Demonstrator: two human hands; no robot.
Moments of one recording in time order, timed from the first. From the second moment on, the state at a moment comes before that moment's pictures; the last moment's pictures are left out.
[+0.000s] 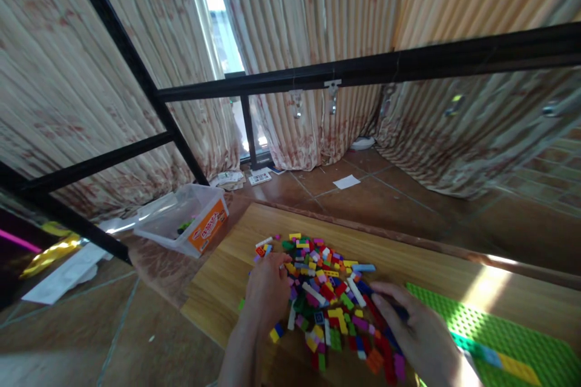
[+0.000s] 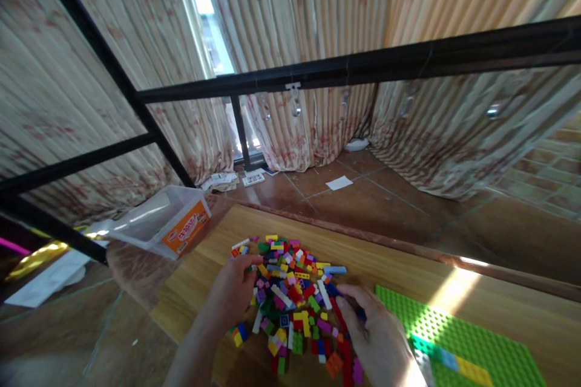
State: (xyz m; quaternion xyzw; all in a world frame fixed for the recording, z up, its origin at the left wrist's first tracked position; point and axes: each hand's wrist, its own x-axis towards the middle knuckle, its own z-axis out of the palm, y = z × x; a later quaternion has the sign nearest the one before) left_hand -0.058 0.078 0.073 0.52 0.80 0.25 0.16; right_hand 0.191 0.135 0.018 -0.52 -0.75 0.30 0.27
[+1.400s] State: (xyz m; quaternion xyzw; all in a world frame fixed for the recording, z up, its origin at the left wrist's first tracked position) left_hand -0.023 0.077 0.082 0.55 0.67 0.32 0.38; right_hand 0.148 0.099 0.045 -0.43 -0.51 0.61 0.42
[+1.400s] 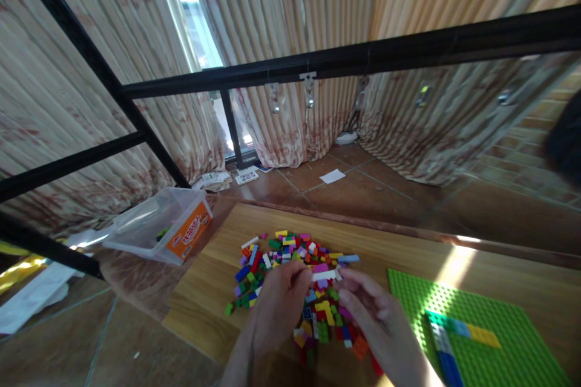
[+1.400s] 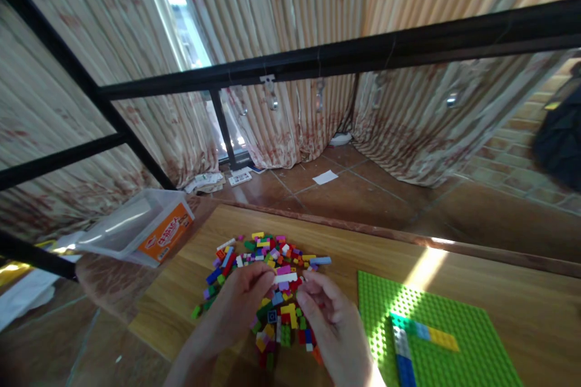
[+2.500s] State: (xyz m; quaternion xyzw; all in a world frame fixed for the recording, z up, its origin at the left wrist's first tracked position) left_hand 0.010 0.073 0.080 0.61 0.69 0.25 0.30; right_hand 0.157 0.106 0.035 -0.44 -0.51 0.64 0.37
